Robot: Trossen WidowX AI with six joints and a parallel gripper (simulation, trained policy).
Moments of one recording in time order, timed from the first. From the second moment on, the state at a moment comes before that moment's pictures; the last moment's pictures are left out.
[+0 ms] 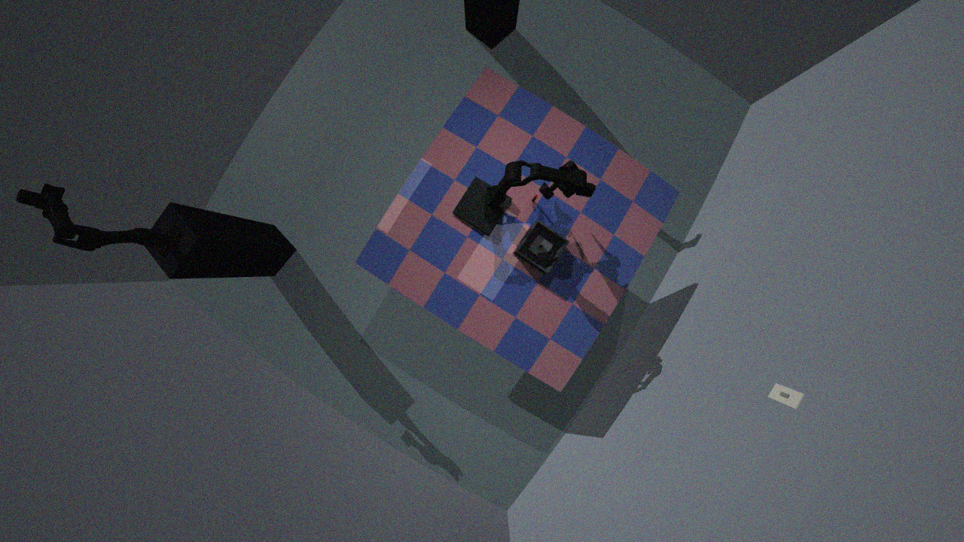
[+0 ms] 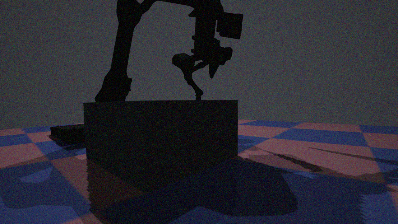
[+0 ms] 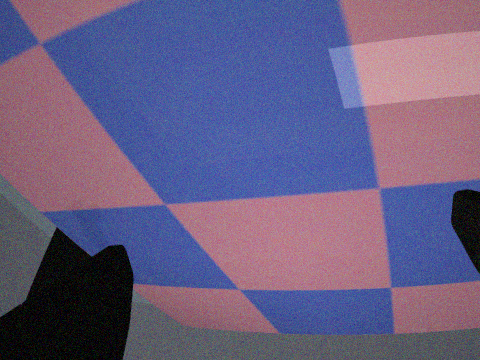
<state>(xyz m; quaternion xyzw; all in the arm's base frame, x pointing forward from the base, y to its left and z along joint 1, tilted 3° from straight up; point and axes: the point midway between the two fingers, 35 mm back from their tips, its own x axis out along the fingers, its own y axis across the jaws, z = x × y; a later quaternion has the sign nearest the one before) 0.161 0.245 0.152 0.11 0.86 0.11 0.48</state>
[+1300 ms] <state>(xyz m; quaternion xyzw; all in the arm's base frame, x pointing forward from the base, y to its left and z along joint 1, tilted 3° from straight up) 0.139 0.168 0.014 0.17 0.71 -0.29 0.63</state>
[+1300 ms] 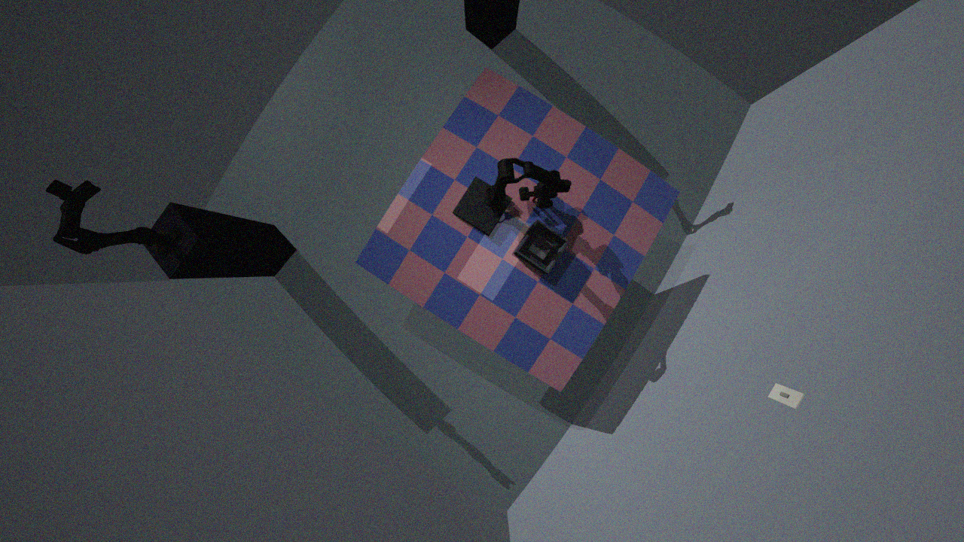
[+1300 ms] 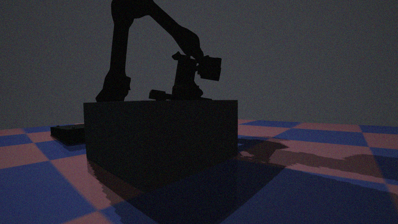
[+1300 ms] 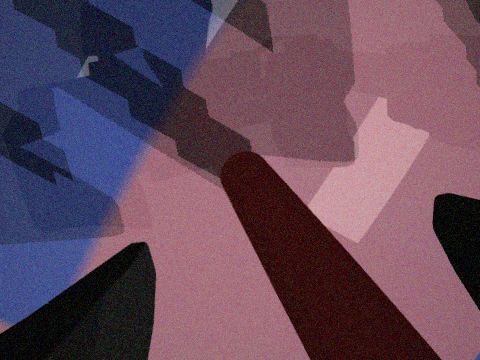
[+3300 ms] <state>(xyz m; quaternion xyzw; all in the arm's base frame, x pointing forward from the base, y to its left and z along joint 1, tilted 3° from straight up) 0.274 0.084 0.122 0.28 0.53 -0.40 0.69</state>
